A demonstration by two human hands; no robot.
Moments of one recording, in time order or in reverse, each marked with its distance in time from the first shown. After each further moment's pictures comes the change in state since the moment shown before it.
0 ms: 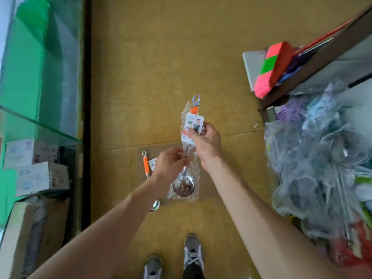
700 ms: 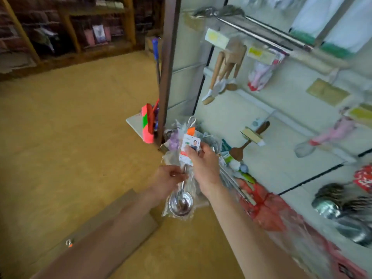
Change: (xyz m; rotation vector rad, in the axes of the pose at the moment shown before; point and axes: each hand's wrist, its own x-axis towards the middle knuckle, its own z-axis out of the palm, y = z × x) left_hand -0.202 0.240 0.217 0.299 -0.548 0.383; right_hand -0.220 -0.169 -0.324 0.208 0.542 -0.300
